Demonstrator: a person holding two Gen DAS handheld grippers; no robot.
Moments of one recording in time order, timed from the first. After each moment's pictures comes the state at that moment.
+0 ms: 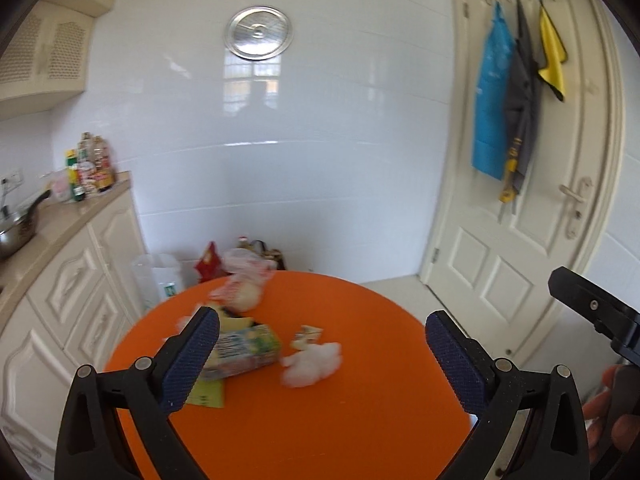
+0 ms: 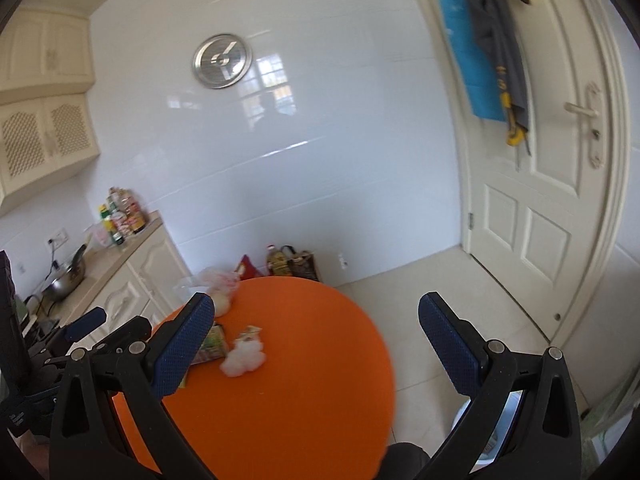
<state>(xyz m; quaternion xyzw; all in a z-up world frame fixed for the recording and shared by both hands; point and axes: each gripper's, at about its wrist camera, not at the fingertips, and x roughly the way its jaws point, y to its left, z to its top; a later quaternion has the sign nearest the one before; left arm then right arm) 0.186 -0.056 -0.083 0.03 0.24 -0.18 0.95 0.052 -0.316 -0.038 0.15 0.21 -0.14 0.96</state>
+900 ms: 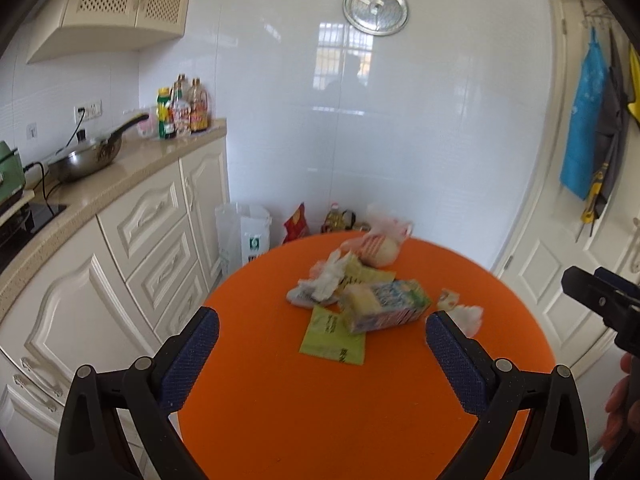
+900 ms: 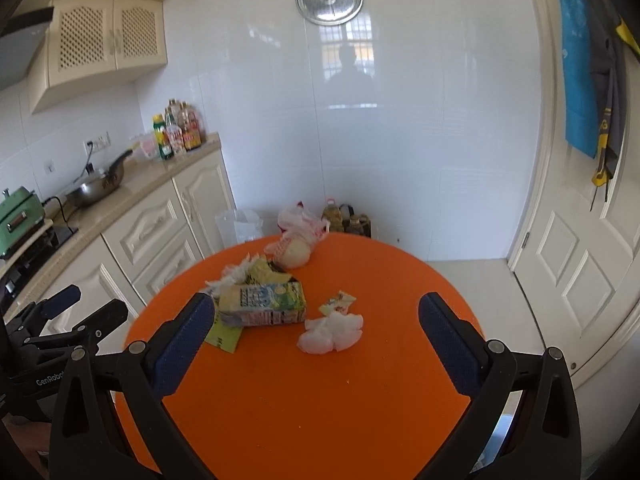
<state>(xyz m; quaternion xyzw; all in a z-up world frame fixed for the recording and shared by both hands) 0.162 0.040 -0.121 -0.02 0.30 -0.05 0.95 0.155 -0.215 -0.094 0.05 0.31 -0.05 0.95</state>
